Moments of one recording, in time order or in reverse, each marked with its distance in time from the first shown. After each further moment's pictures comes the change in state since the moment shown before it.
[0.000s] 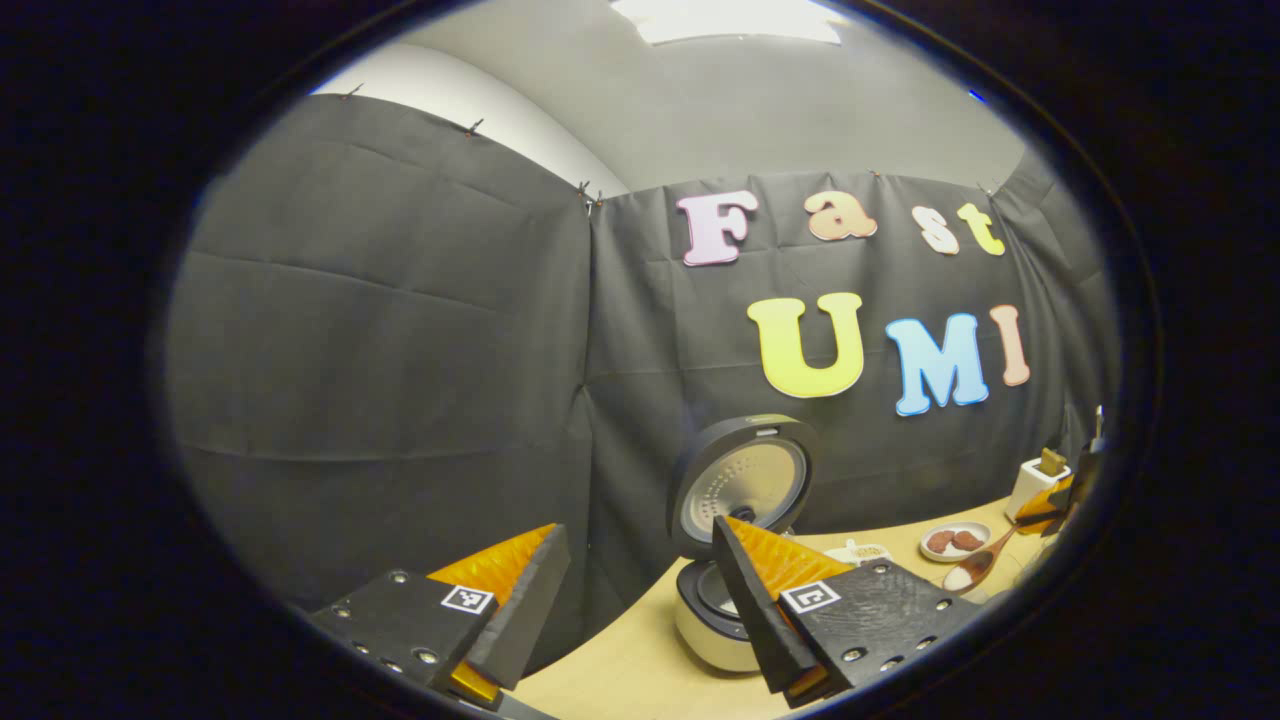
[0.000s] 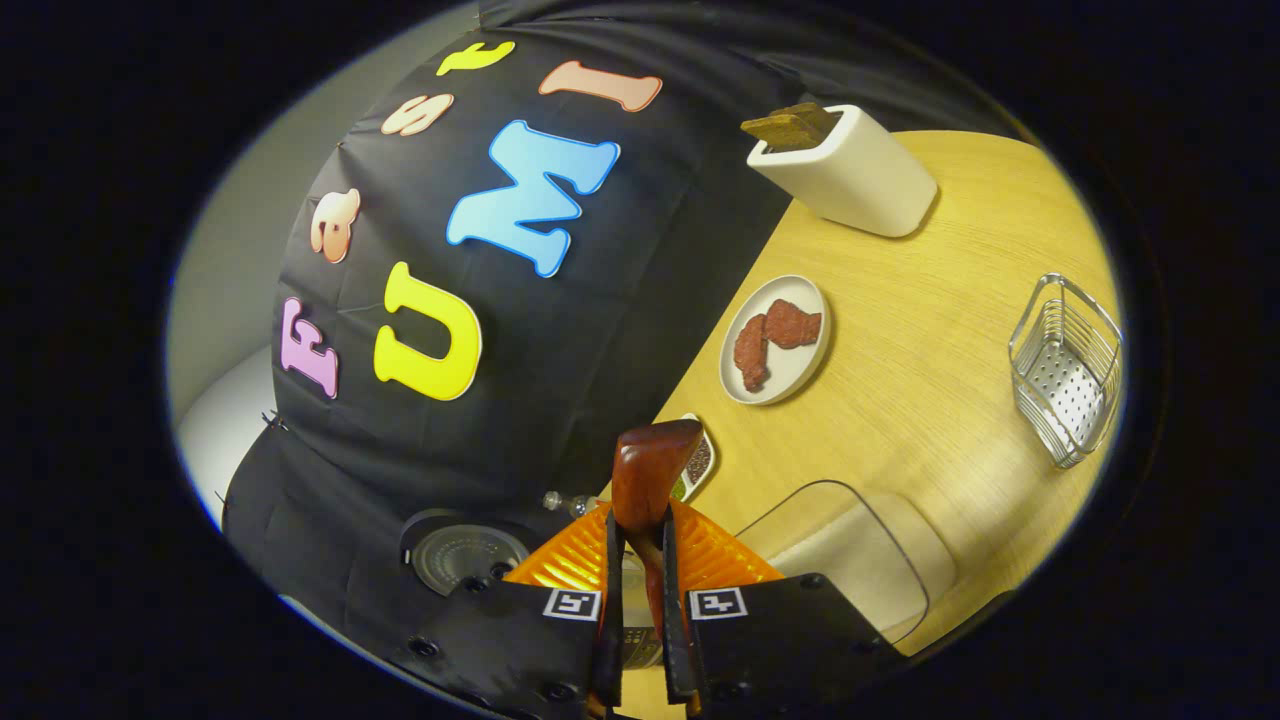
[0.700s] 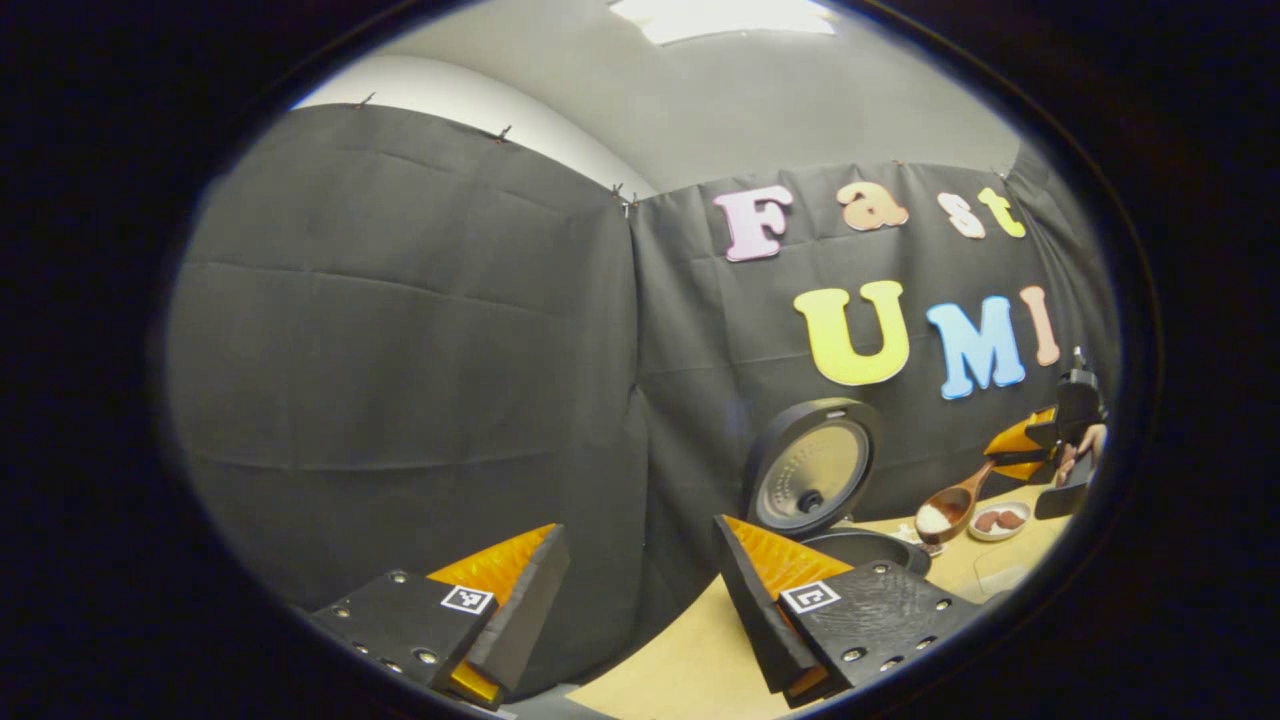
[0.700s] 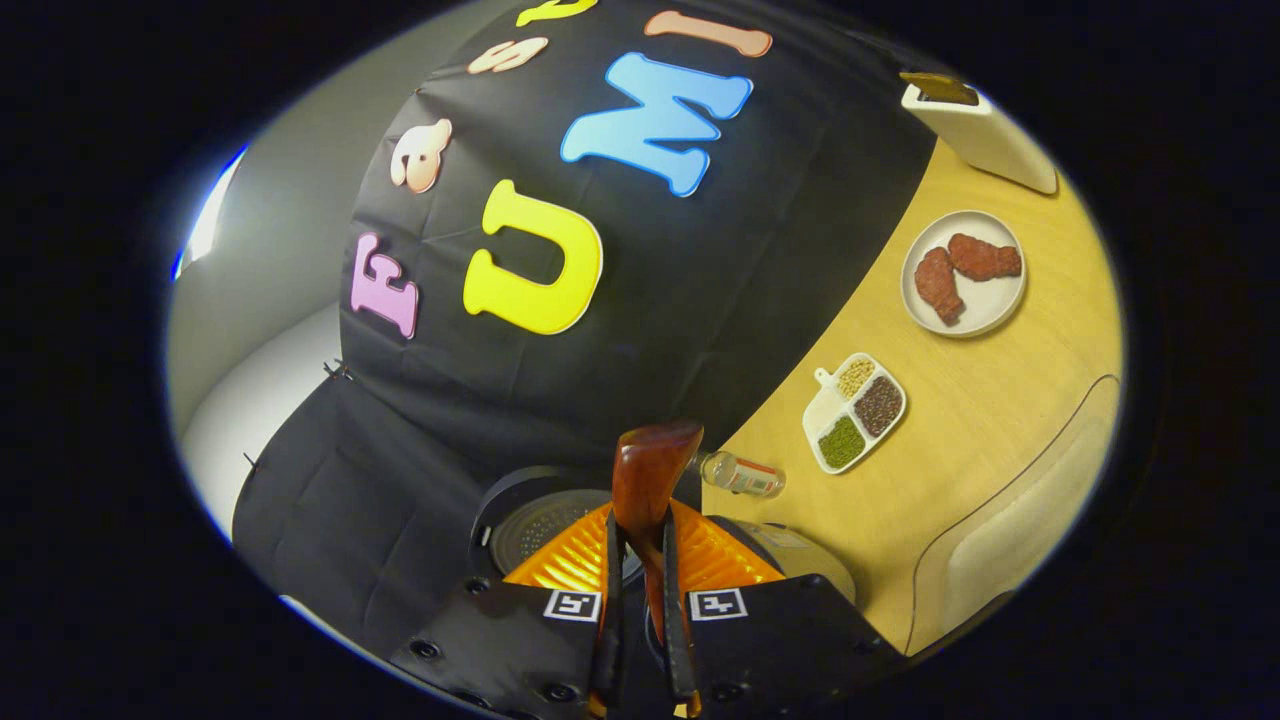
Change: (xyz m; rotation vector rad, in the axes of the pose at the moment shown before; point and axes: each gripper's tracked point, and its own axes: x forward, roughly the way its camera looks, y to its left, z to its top) left arm -0.019 0.083 -0.015 0.037 0.013 0.130; right arm 0.087 0.150 -0.100 -0.086 0.125 0.221
